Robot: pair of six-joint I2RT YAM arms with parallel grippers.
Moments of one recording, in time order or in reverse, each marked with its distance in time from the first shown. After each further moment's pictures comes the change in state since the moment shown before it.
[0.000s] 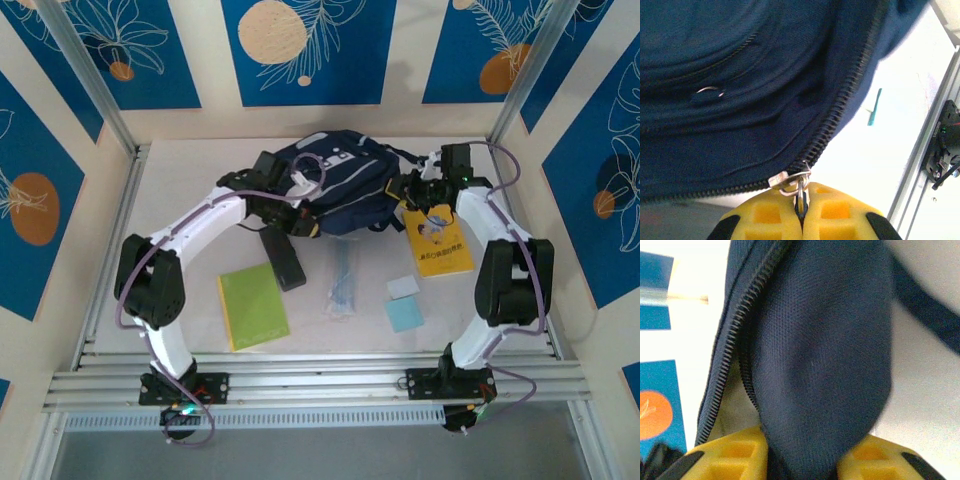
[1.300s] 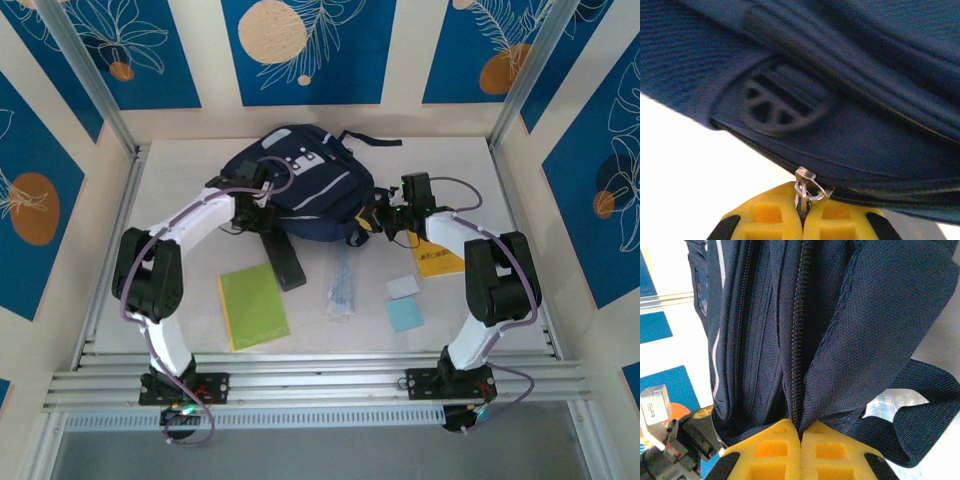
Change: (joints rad) left arm 0.147 0.026 -0.093 -0.009 -0.646 -0.253; right arm 0.199 -0.002 -0.298 0.374 0.040 0.408
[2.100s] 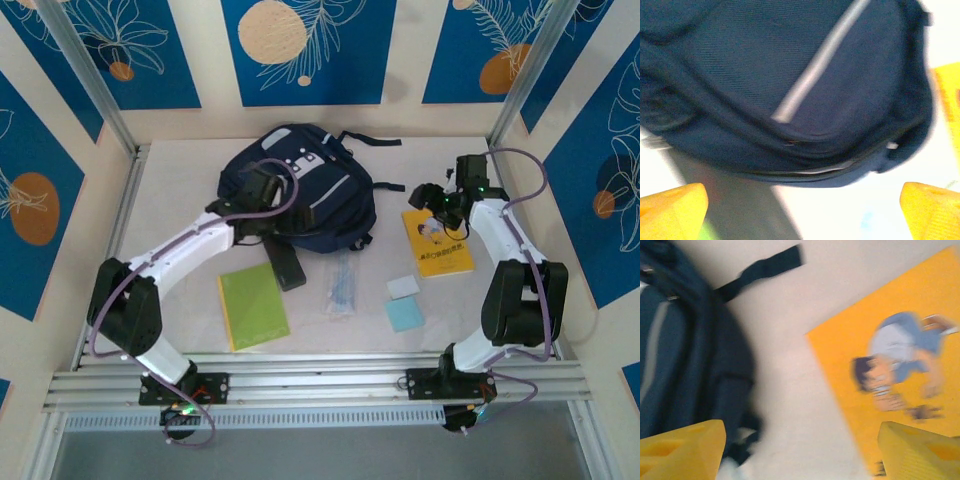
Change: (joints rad) left arm -0.197 -0.228 -0.194 0.320 0.099 -0.370; right arm -0.260 -0.158 0.174 -0.513 0.431 -0.615
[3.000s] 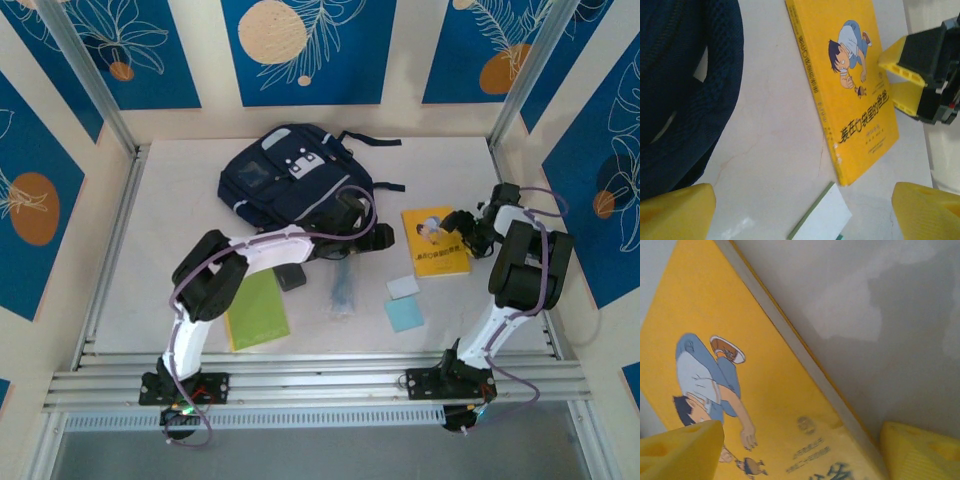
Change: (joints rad) left arm -0.291 0.488 0.267 0.372 0.152 -0.286; right arm -0.291 0.255 -0.084 0.073 -0.143 -0.081
